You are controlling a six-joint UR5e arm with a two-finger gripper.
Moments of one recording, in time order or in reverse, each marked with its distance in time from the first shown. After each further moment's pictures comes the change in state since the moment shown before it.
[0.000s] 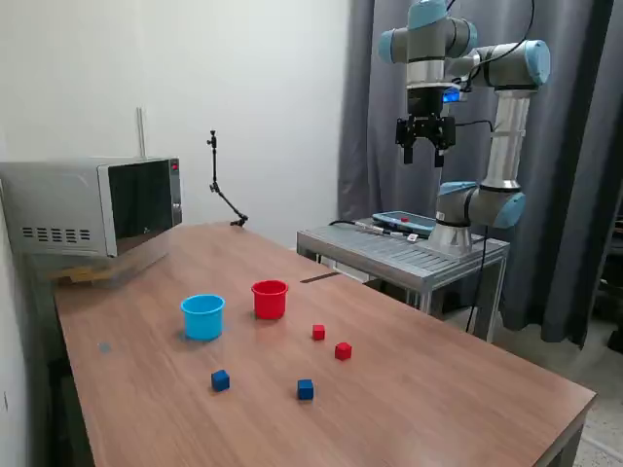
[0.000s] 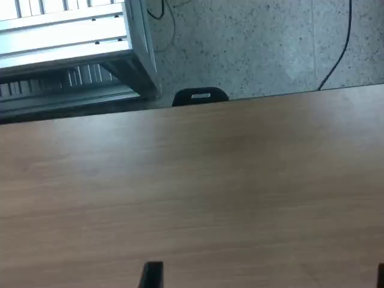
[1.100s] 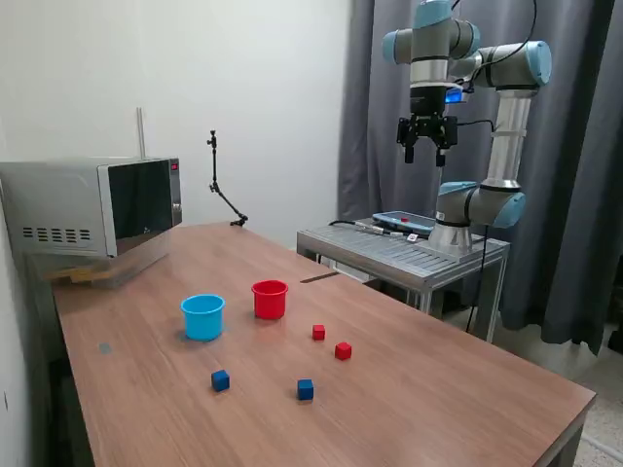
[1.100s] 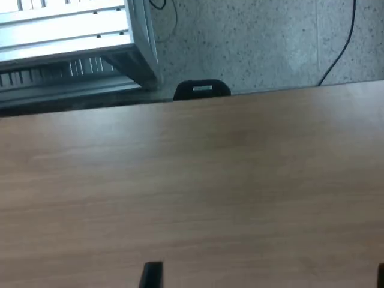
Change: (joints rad) arm 0.004 -0.027 0.030 -0.034 -0.009 -0.003
